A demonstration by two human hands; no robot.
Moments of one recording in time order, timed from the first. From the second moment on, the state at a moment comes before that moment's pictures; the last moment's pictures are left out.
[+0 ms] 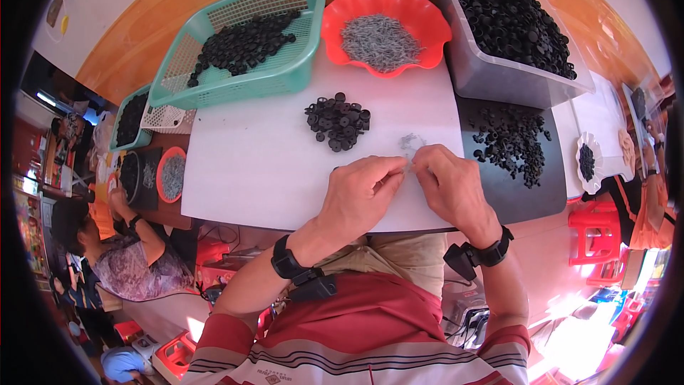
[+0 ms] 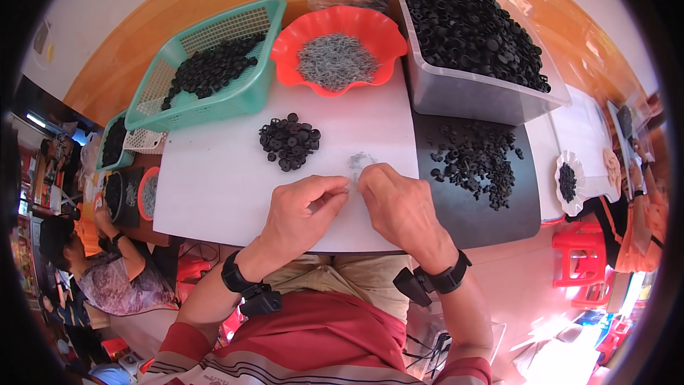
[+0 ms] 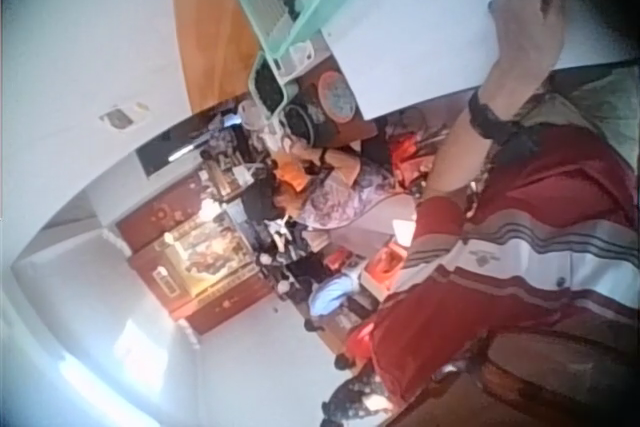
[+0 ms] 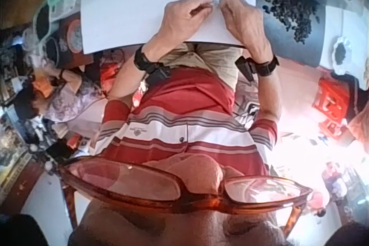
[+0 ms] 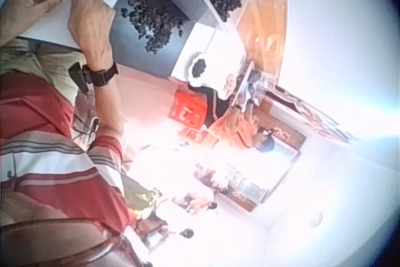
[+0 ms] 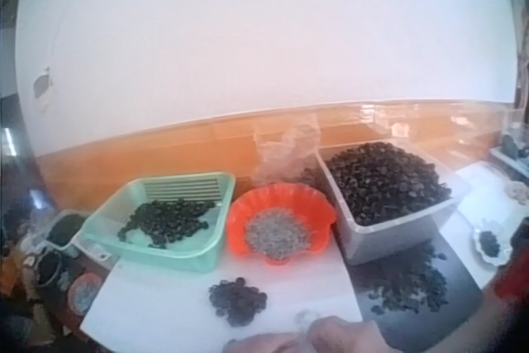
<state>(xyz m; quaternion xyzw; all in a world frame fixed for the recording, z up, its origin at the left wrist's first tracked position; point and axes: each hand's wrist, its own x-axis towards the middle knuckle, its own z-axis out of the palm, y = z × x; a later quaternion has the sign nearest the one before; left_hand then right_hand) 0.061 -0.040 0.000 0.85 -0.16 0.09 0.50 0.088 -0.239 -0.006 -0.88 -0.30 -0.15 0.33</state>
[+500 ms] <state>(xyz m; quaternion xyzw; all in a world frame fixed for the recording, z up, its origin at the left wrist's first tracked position) 0.047 -0.023 0.010 0.49 0.03 -0.18 0.85 0.062 -0.224 0.017 -0.80 -0.35 -0.21 0.45</state>
